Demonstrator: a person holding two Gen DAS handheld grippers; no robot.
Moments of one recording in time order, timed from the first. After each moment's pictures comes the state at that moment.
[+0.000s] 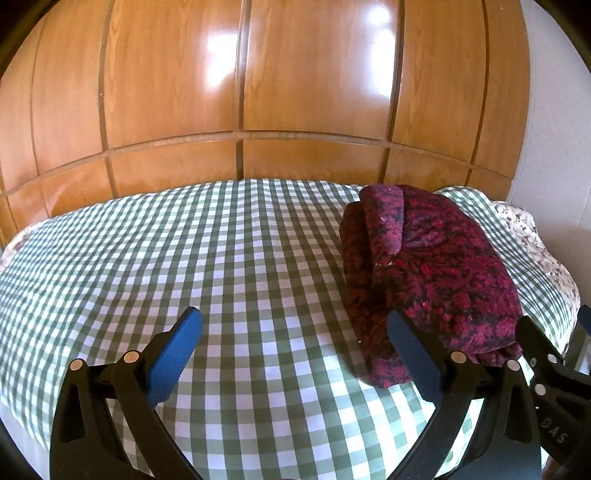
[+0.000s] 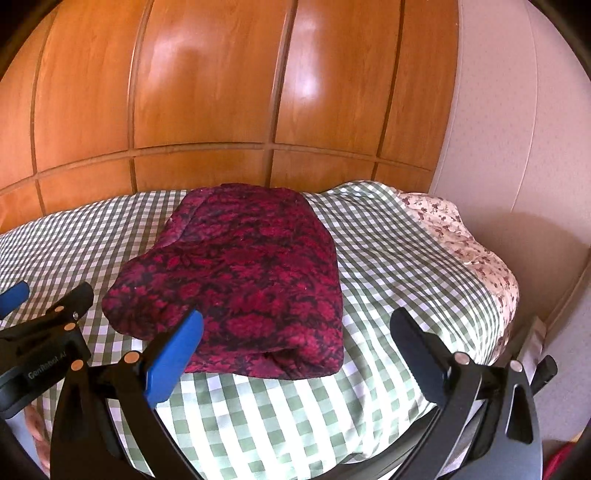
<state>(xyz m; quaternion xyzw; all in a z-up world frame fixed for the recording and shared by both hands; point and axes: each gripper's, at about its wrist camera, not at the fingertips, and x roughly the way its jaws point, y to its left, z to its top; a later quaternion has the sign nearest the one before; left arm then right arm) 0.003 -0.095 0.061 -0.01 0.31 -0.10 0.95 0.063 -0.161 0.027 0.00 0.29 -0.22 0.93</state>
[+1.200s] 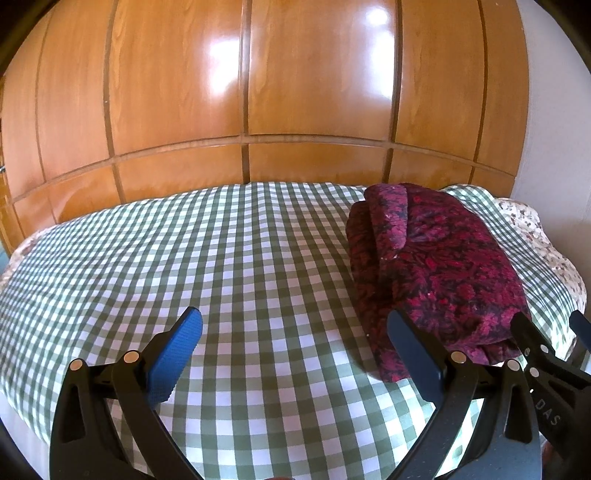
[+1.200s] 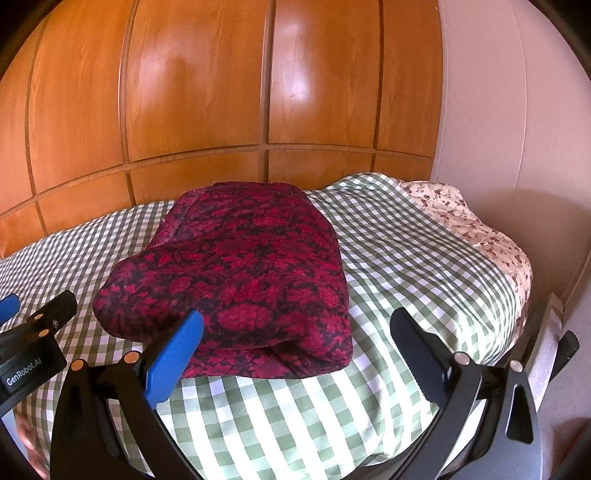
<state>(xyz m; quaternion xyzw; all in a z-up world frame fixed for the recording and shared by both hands) -0.005 -0.091 0.059 0.01 0.30 -0.09 0.95 0.060 -0.176 0.011 0.05 0.27 -0.22 0.94</state>
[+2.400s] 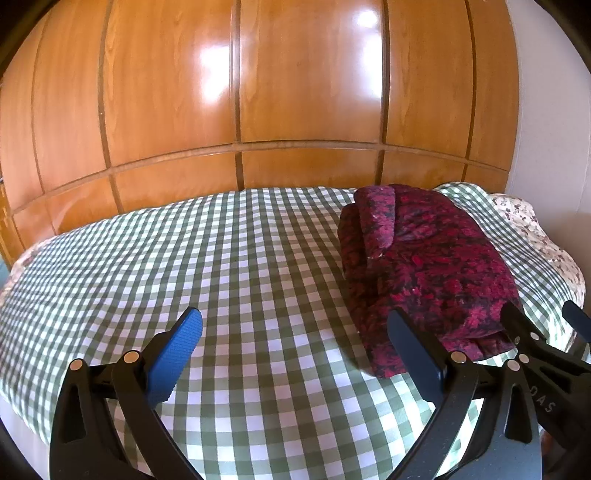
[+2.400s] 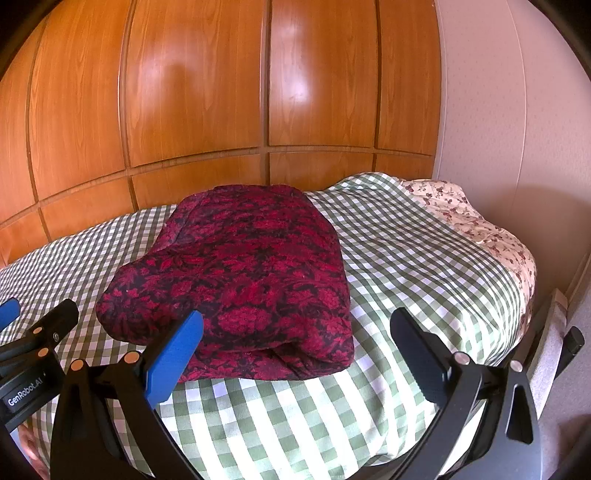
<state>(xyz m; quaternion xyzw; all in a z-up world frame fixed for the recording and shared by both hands) -0.013 -0.099 0.061 0.02 0.29 -0.09 0.95 0.059 -0.180 0.011 0.06 0.27 -0.21 0.94</state>
